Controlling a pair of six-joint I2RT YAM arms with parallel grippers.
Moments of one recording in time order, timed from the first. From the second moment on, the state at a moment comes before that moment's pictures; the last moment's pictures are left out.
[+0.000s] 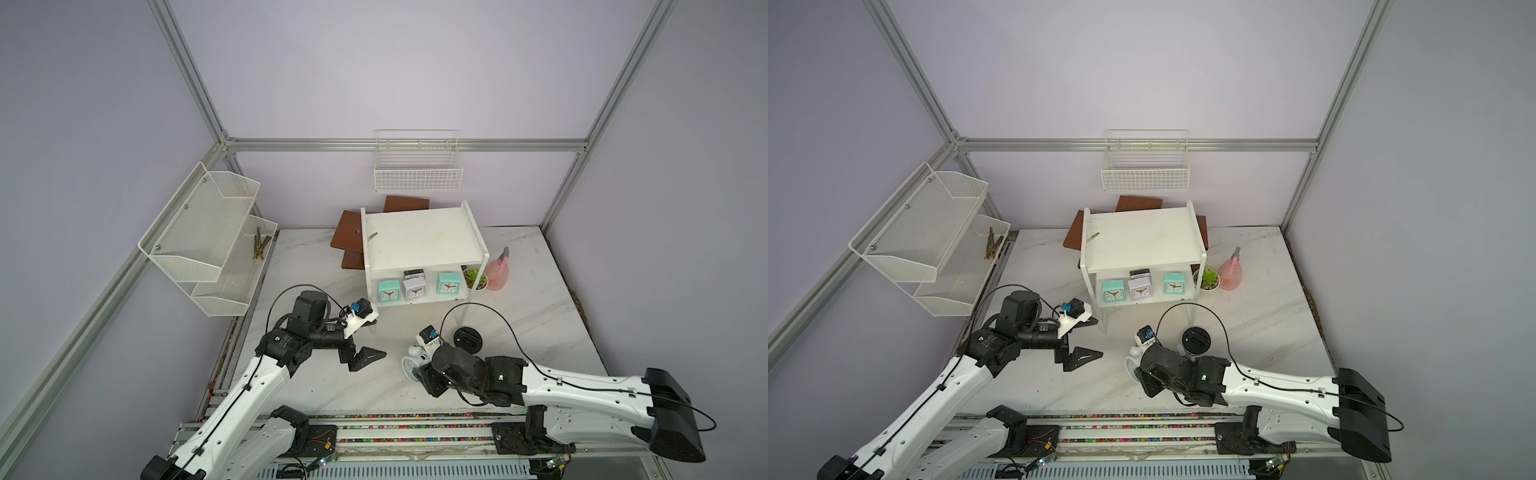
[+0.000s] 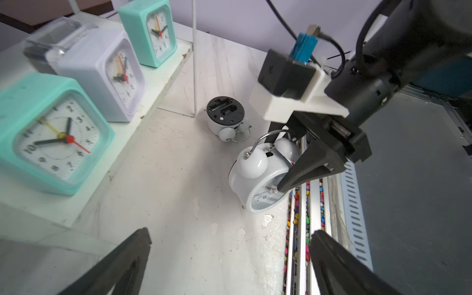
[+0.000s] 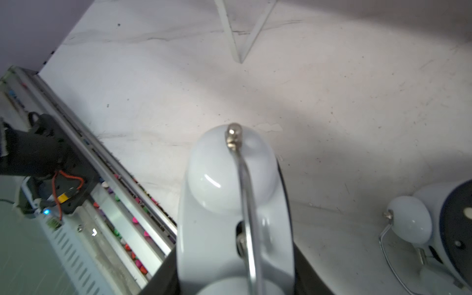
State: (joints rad) left arm -0.36 0.92 0.75 -0.59 0.86 0.46; right arm 1.20 1.10 0.72 -0.40 0.16 0.54
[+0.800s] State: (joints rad) left arm -0.43 1.05 0.73 -0.65 1.11 0.61; right arm 1.20 0.98 0.71 -0.19 -0.15 0.38
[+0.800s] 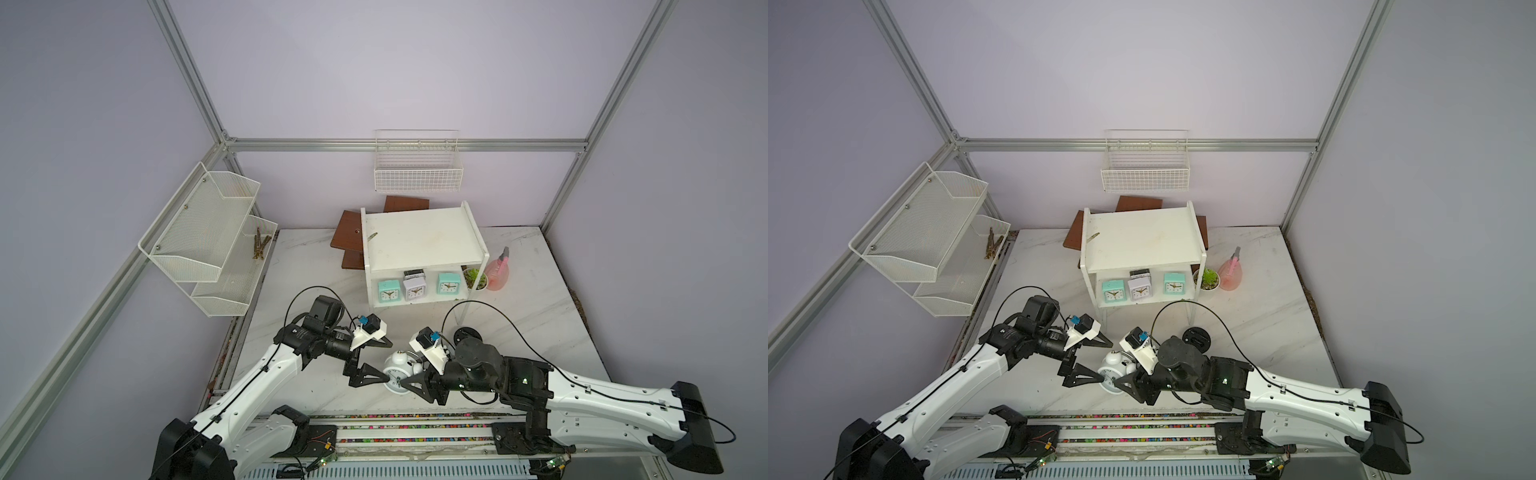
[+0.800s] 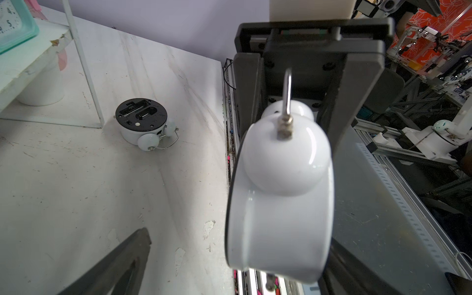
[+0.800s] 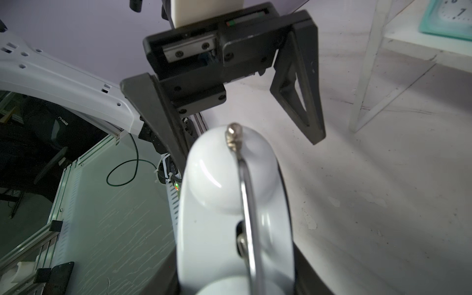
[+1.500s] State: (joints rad) left arm -0.47 1.05 0.72 -0.73 1.09 0.70; right arm 1.20 1.00 0.67 -0.10 -0.11 0.33
